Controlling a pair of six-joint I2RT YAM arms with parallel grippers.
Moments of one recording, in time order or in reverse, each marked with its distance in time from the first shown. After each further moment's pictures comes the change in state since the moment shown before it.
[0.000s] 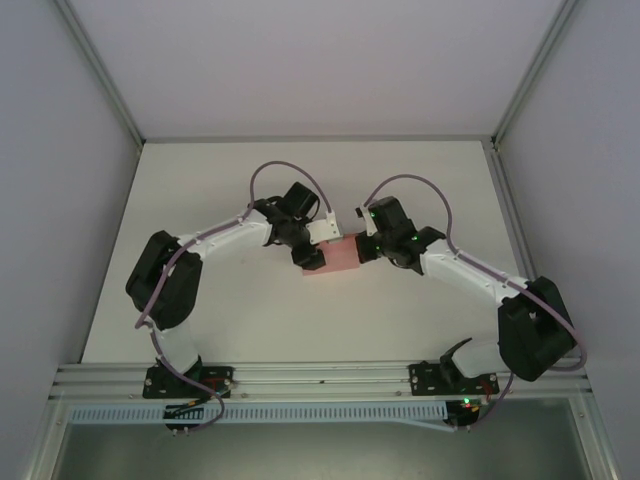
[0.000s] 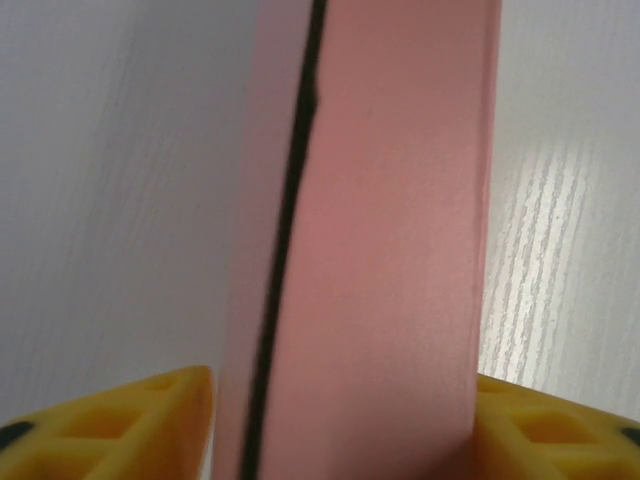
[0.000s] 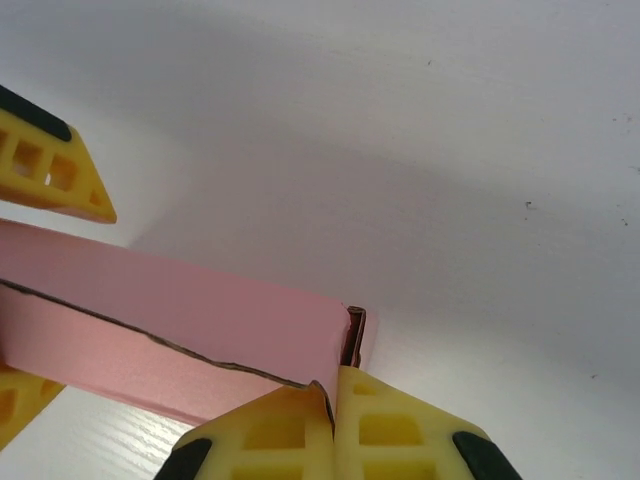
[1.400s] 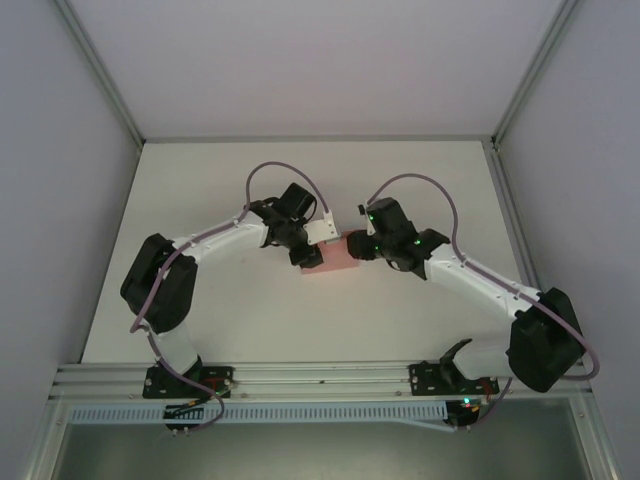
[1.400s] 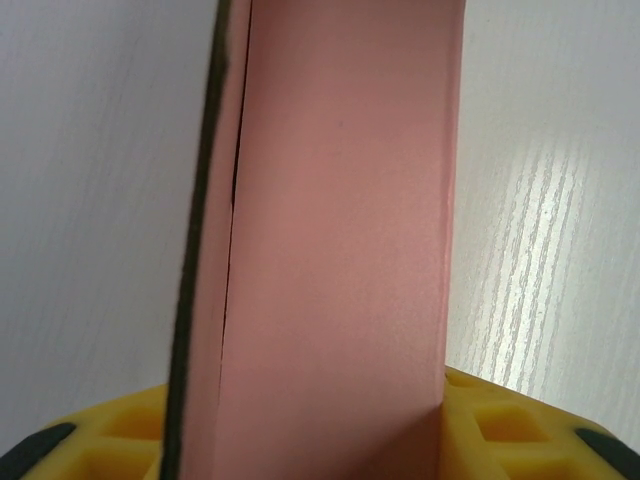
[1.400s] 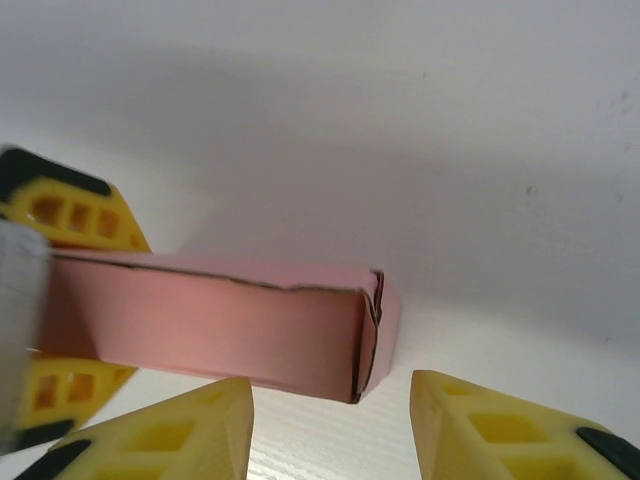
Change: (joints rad) left arm 0.002 -0.032 -0.030 0.007 0.004 0.000; right arm 0.046 -0.071 0.047 -0.074 0.056 0.132
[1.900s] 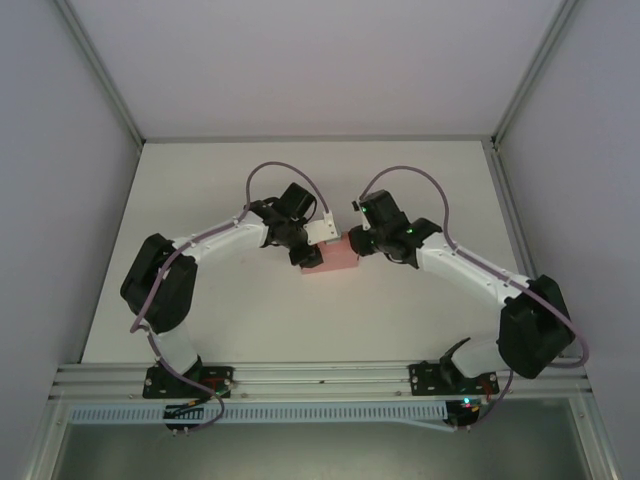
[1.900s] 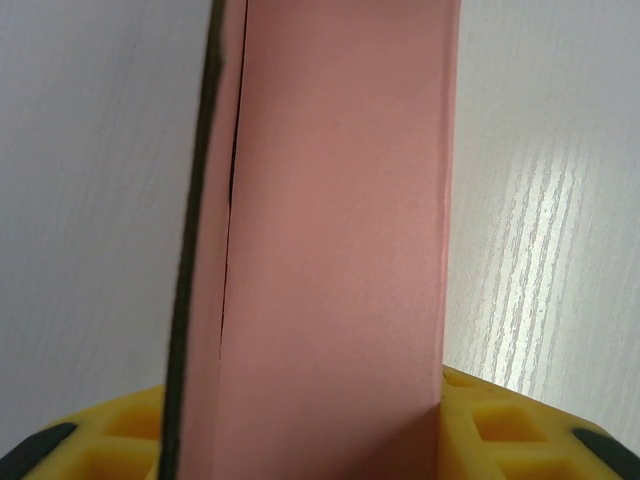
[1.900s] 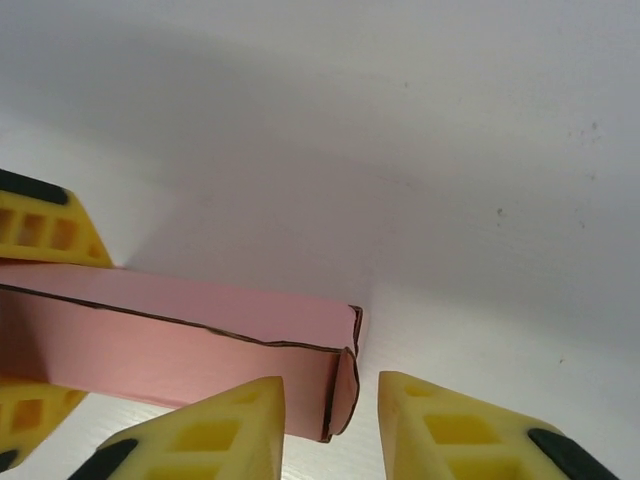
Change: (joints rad) left arm -0.001 0.000 0.000 0.000 0.000 0.009; right arm -0.002 0.097 0.080 -0.072 0.037 -0.090
